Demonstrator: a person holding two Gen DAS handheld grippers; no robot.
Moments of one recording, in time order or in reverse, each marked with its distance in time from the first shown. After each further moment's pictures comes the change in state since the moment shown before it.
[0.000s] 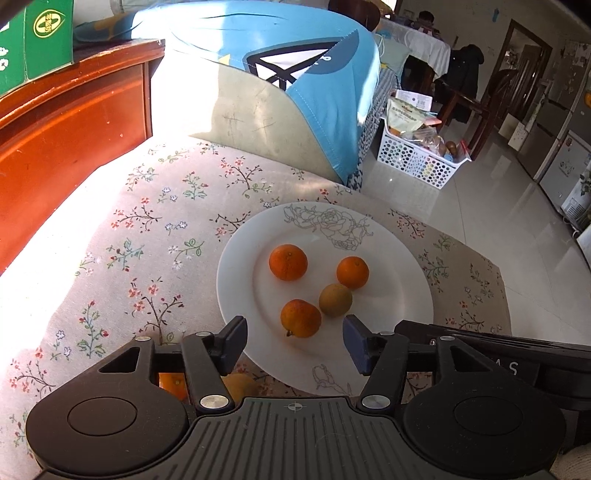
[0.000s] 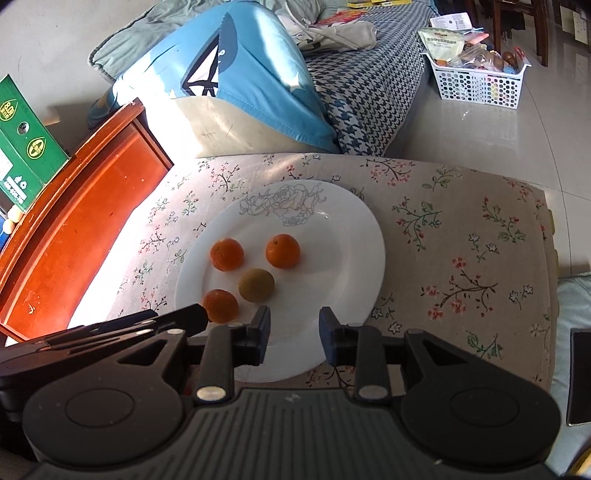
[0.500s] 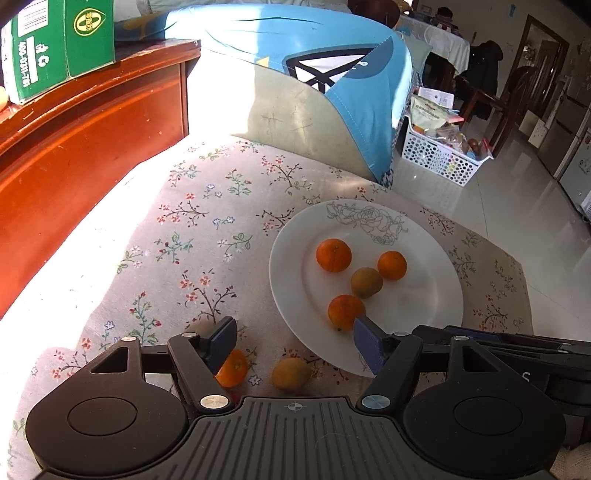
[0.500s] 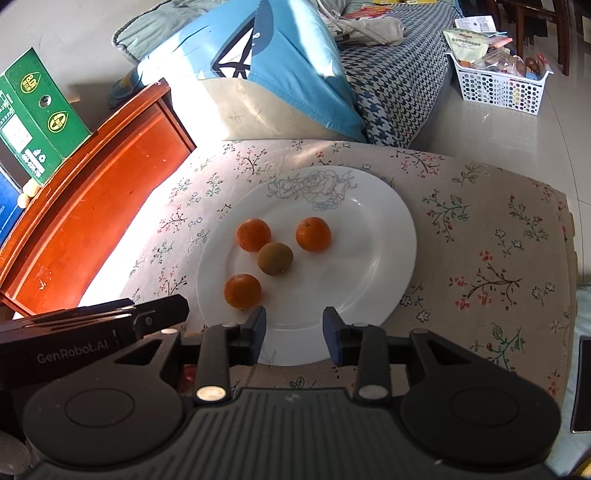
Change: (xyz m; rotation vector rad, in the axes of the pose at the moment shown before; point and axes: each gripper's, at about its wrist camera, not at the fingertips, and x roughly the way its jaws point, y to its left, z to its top) left arm -0.019 0.025 -0.002 -0.009 0.024 0.077; right arm 0.003 0.017 -0.009 -0.064 0.028 0.039
